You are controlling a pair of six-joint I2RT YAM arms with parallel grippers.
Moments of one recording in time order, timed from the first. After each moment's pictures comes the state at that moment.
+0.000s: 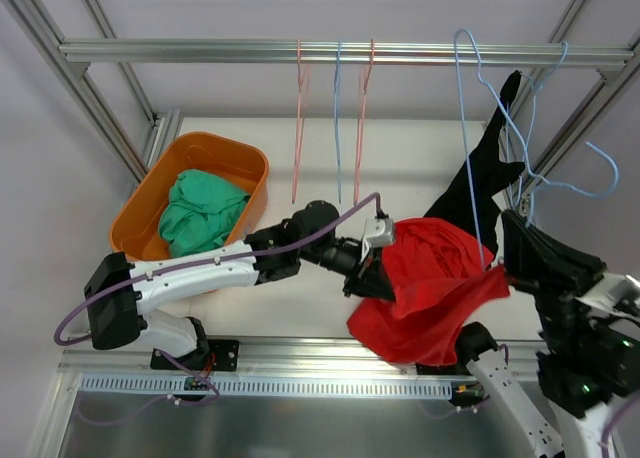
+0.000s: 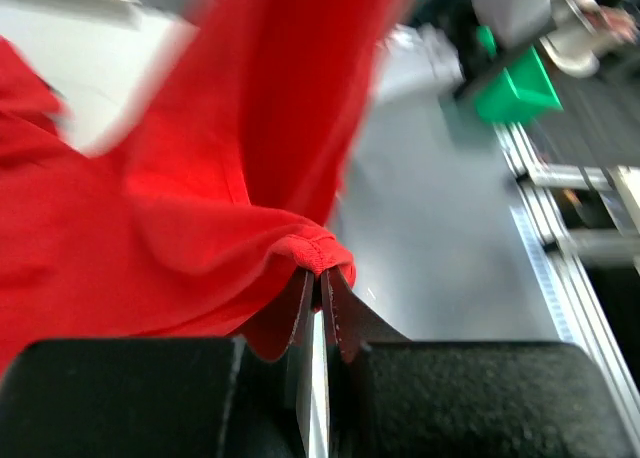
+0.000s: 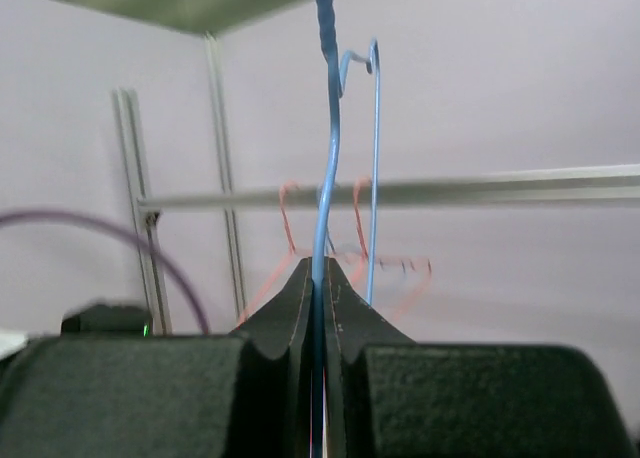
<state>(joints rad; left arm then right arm) -1.13 1.39 1.11 0.07 0.68 -0.27 0.45 0.13 0.92 -0.10 -0.07 0.19</state>
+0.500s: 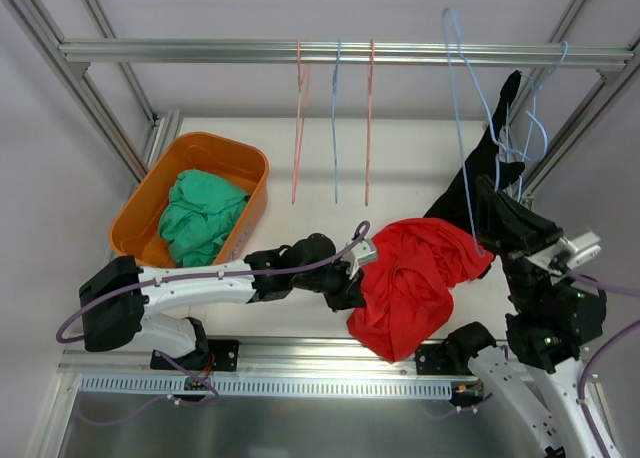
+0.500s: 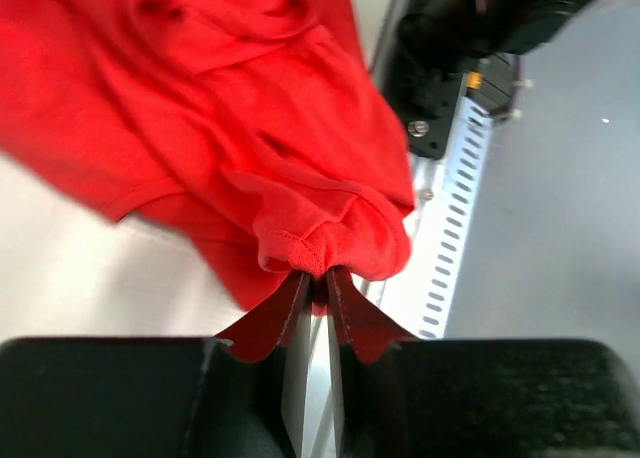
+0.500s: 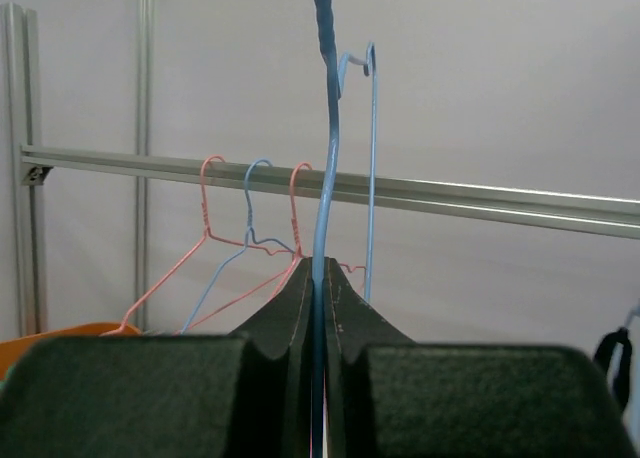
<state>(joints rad) -1.17 1.36 0.82 0.00 0.34 -0.31 0.45 0.35 0.75 0.32 -0.07 -0.04</state>
